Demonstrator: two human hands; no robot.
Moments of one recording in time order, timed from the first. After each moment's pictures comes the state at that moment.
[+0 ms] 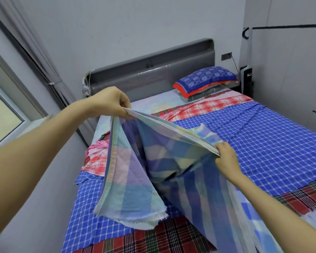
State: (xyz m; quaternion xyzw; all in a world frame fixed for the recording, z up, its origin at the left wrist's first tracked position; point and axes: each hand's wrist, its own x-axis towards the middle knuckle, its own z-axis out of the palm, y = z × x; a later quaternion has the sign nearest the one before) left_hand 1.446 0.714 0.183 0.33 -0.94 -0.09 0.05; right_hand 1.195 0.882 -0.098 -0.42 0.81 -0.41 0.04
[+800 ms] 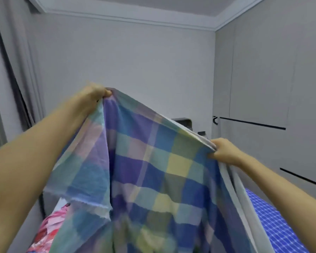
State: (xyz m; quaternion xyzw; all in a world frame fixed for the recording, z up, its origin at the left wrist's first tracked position) left_hand 1.469 0.654 0.361 0.38 -0.70 -0.40 0.45; right_hand 1.172 0.870 0.203 -0.53 0.79 -0.29 -0.03
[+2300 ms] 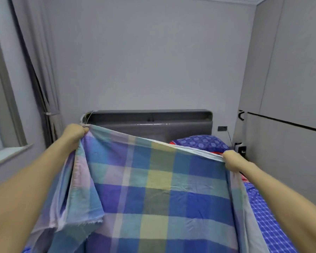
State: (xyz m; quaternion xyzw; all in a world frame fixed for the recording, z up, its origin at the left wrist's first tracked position) left_hand 1.442 0.453 0.186 0.54 -0.61 -0.32 0.49; right_hand 0.992 0.710 0.127 -0.51 0.86 0.03 -0.05
